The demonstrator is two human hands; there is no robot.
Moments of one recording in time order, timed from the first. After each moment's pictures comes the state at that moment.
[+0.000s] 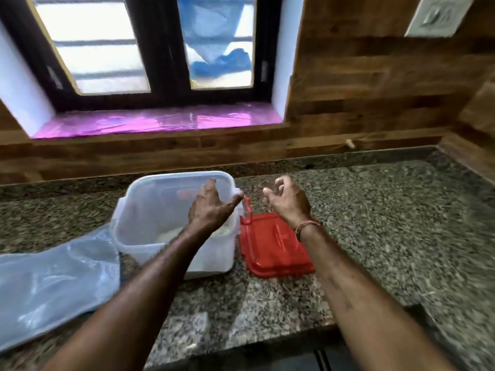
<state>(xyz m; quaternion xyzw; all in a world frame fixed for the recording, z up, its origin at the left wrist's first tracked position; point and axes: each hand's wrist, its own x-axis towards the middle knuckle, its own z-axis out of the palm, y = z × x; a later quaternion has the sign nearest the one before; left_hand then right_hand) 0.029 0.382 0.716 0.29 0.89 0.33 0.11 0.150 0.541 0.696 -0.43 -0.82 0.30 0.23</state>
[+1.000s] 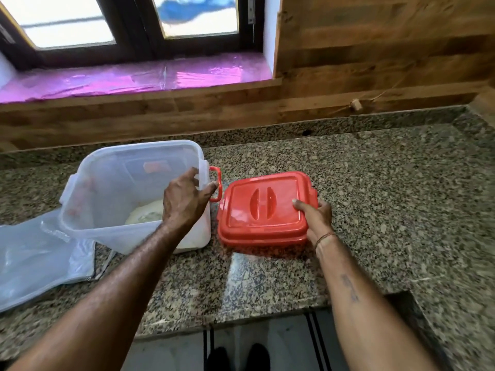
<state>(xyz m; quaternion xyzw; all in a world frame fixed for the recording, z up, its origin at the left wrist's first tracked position) 0.066 0.422 0.682 0.26 0.93 0.27 0.01 0.251 0.643 0.552 -0.57 -0.44 0.65 0.24</state>
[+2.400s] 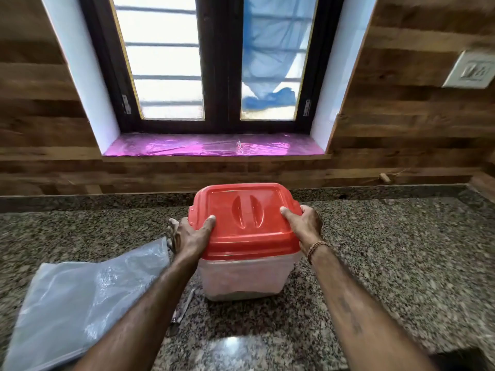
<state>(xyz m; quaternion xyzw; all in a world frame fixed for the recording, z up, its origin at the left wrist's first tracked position) -0.062 0.224 0.718 0.07 0.81 0.55 0.17 0.064 0.461 0.694 -0.48 -0.68 0.49 0.26</state>
